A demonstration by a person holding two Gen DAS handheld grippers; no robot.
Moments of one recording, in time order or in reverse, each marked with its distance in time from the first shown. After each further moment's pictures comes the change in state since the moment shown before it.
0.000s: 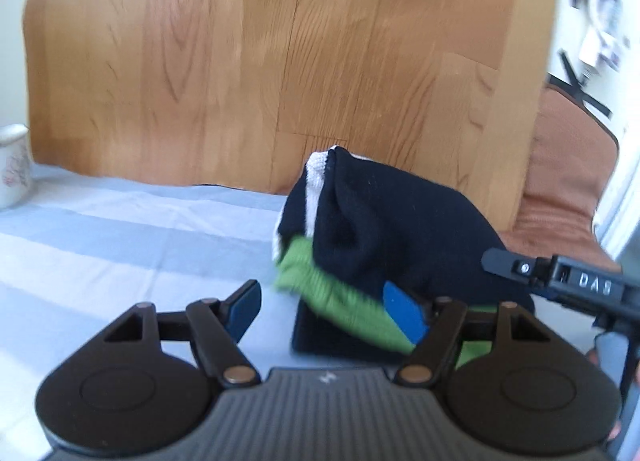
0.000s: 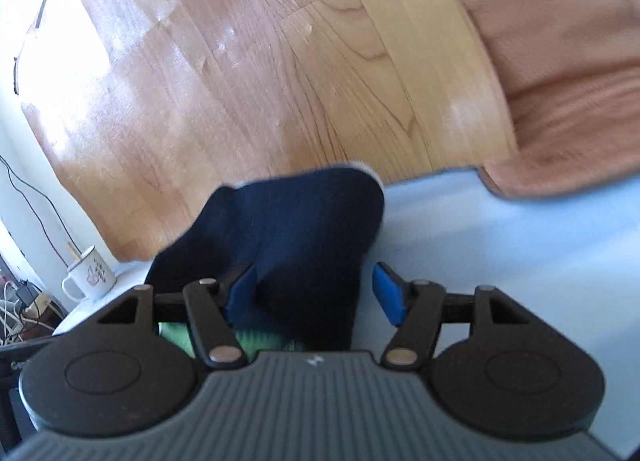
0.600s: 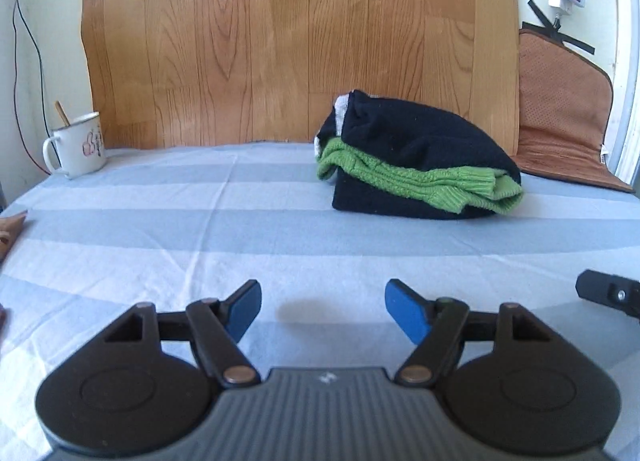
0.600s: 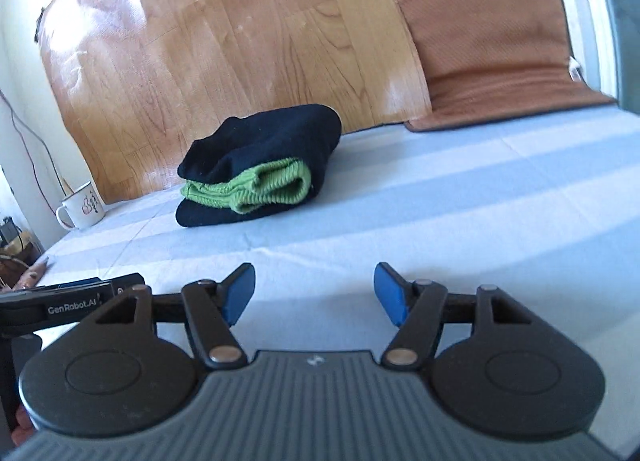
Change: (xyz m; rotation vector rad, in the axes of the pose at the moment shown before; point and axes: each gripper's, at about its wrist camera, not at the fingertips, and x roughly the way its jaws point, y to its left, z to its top) left arm -0.076 -0.009 -0.088 0.089 -0.014 0.133; right arm -0.111 0.033 -0.094 -0.070 -0.026 -0.163
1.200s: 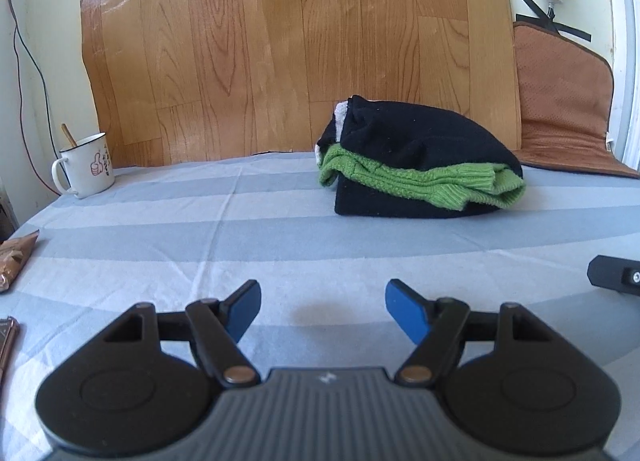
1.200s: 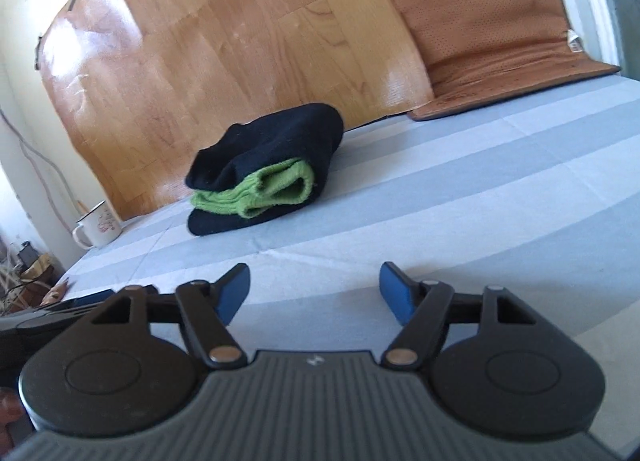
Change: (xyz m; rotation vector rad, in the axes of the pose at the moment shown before) left arm 0.001 -0.010 0.000 0.054 -0.016 0.046; right arm 0.001 -0.012 -0.003 0.065 0.007 0.089
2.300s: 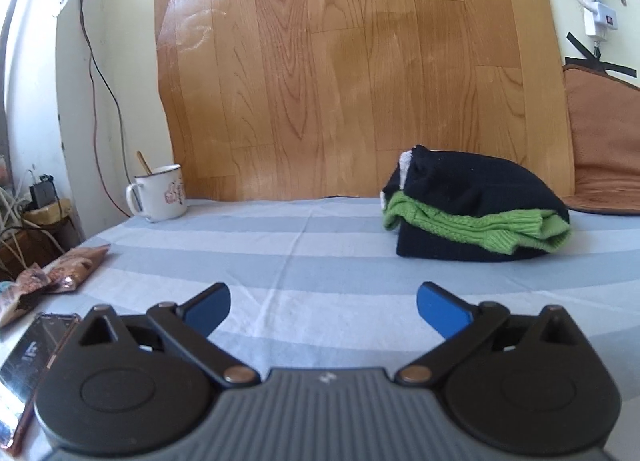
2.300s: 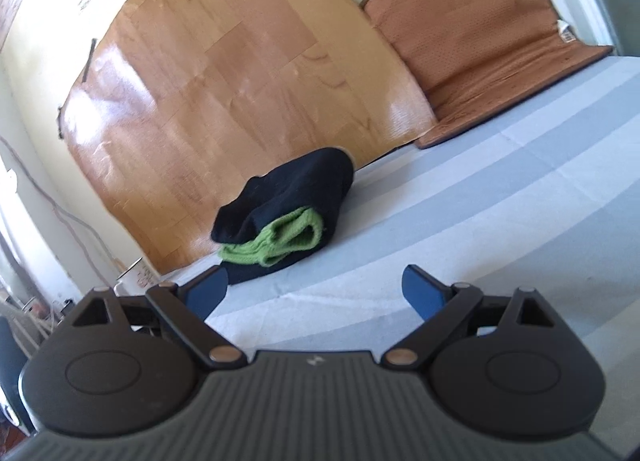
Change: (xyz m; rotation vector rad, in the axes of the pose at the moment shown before) left arm -0.023 0.006 -0.005 -0.065 -0.146 0.187; right arm -0.021 -0.028 0.006 0.141 -0.130 0.103
